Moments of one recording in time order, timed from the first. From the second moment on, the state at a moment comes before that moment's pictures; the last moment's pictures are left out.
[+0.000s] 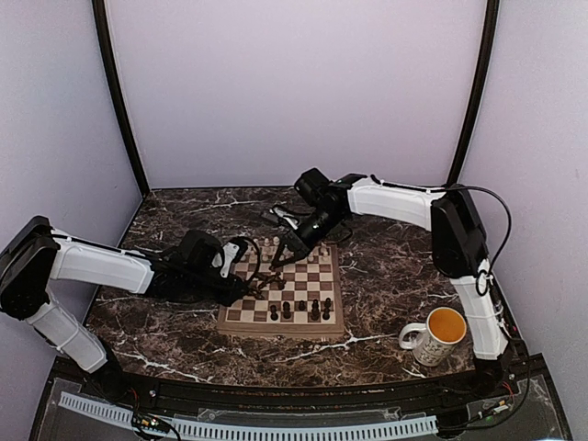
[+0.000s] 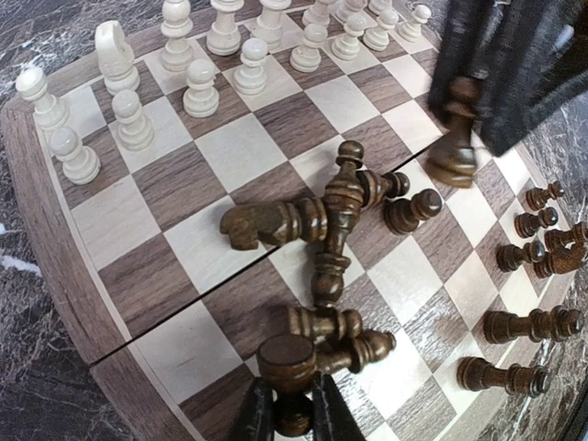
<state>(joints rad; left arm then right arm) -0.74 1.51 0.68 0.02 0.08 -0.26 0.76 2.32 2.01 -0.83 -0.81 -0.18</state>
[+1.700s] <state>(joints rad) -0.72 1.51 0.63 0.05 0.07 -0.31 0.97 2.12 1.68 -0.81 -0.31 -0.61</state>
